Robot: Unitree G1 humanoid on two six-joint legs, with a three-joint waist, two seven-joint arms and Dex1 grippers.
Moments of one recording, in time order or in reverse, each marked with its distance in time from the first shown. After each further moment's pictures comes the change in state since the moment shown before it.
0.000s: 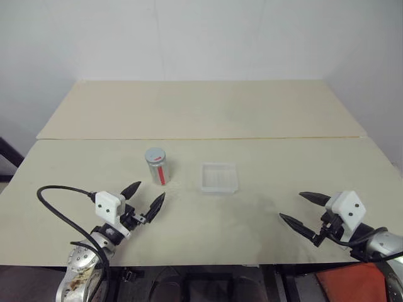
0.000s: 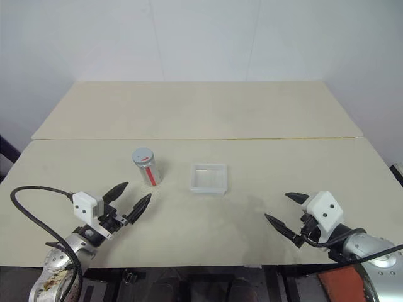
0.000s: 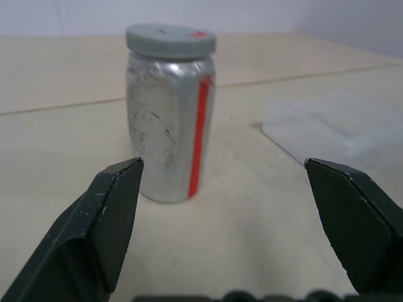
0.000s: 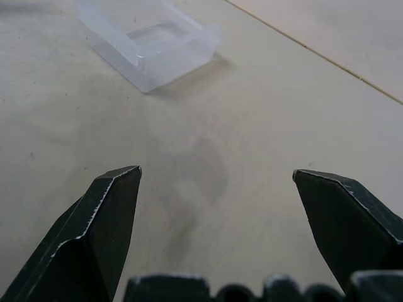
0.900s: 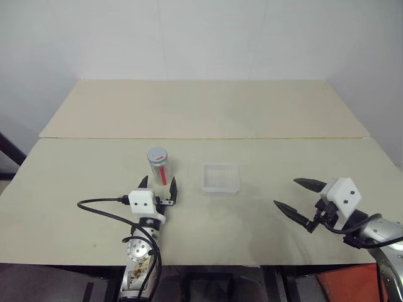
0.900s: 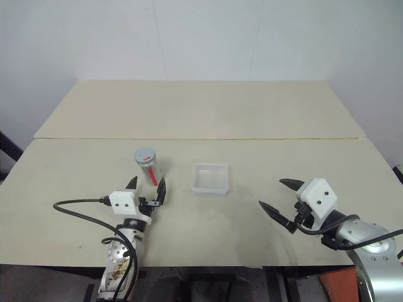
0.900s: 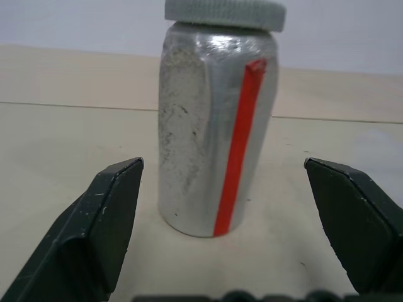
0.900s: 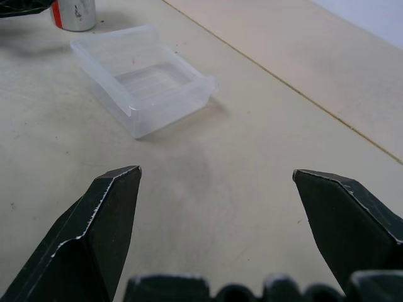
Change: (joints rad) left arm -0.146 -0.346 -0.146 0.343 0.347 -0.343 0.410; right arm -0.108 -0.008 0.033 -0.010 0.000 0.021 -0.033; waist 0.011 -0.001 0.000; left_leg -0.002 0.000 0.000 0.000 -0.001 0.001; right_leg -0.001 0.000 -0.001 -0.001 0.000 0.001
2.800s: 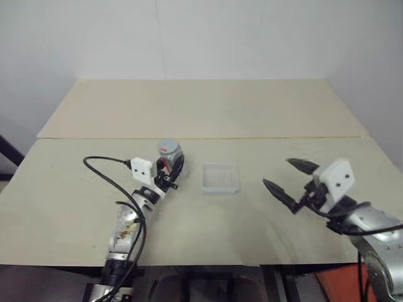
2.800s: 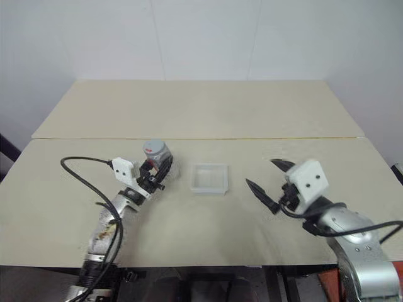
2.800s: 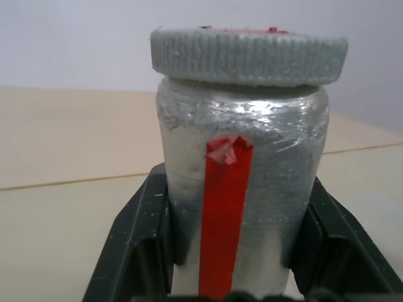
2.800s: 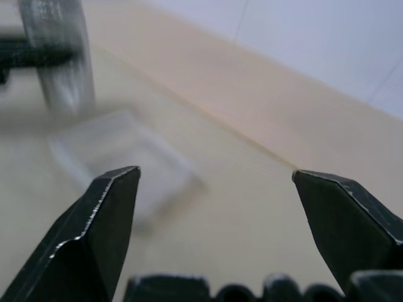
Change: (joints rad) left arm -0.278 0.310 -0.014 -0.024 -0.403 0.330 -0.418; right arm -0.200 0.140 0.092 -0.216 0.098 0.235 -0.255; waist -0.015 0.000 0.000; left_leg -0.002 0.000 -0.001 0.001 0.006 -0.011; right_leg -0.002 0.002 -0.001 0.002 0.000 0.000
